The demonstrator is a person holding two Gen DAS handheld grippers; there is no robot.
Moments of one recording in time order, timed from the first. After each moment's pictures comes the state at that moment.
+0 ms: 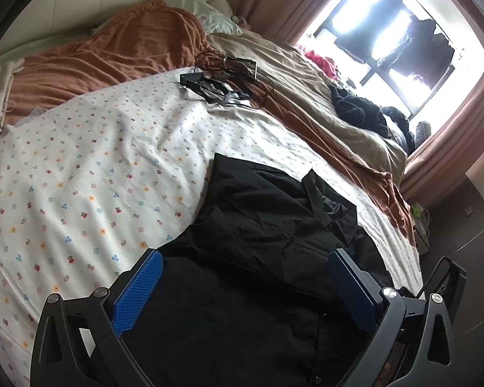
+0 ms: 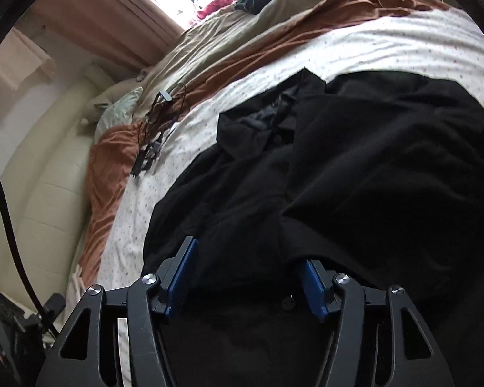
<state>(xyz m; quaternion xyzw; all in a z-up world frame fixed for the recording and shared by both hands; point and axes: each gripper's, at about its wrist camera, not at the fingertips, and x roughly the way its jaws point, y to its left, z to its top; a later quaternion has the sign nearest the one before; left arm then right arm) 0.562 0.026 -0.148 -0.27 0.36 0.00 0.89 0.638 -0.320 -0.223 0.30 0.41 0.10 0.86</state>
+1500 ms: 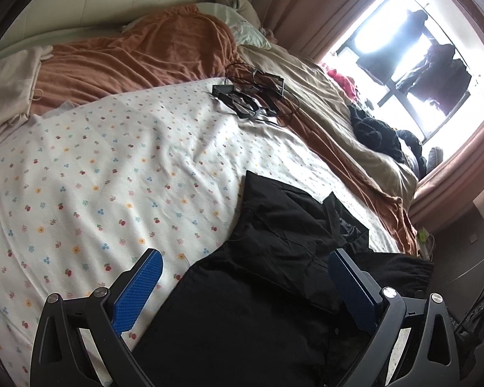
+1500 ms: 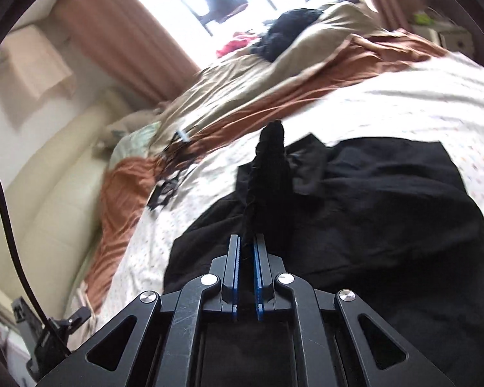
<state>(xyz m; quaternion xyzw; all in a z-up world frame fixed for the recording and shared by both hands) 0.549 0.074 -0.147 -0.31 0.34 0.04 0.89 0.622 -0.323 -0.137 0.26 0.32 0.10 0.91</state>
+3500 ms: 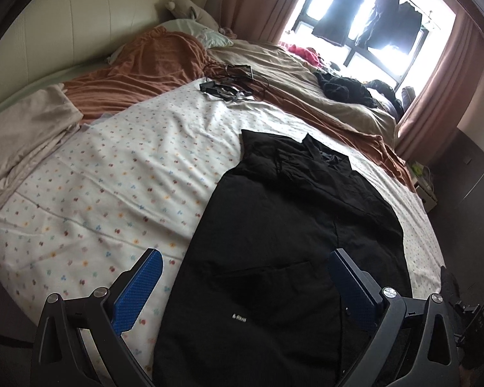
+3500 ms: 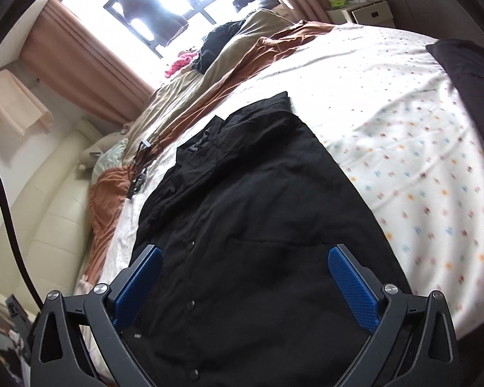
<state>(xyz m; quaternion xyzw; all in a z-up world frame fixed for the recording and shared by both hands) 0.352 0.045 -0.125 -0.18 0.37 0.00 0.91 0.336 -0.444 -0.188 0.34 0.32 0.01 0.89</state>
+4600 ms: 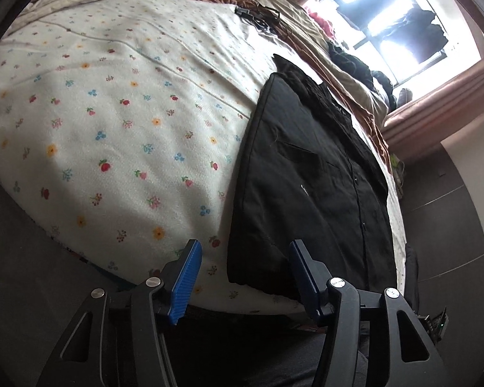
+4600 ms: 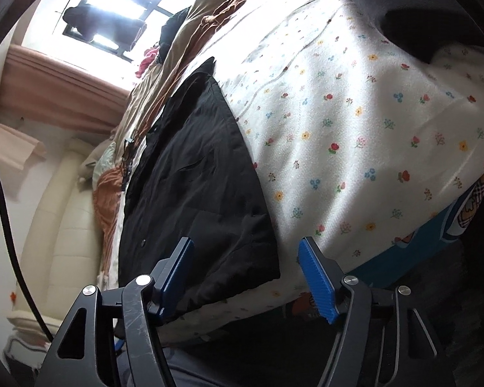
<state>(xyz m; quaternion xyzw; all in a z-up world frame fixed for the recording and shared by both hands) 0.272 0.111 -0.248 -0.32 0.45 -0.08 0.83 0.236 -0.510 -0.299 0.45 0.36 0.02 0.82</state>
